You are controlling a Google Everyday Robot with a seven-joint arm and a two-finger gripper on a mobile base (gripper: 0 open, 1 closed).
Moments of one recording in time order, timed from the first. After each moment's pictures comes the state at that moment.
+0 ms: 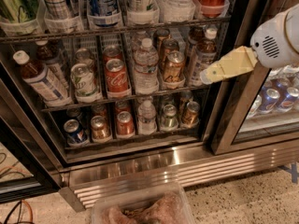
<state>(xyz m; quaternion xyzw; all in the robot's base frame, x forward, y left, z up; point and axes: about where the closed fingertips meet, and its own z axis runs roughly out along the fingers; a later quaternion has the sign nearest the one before) 0.515 -0.196 0.977 -0.26 0.89 0.05 0.36</state>
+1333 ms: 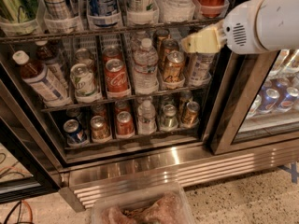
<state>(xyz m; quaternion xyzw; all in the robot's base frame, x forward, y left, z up) 0.552 -0.135 1.020 -0.27 0.82 0.08 0.50</state>
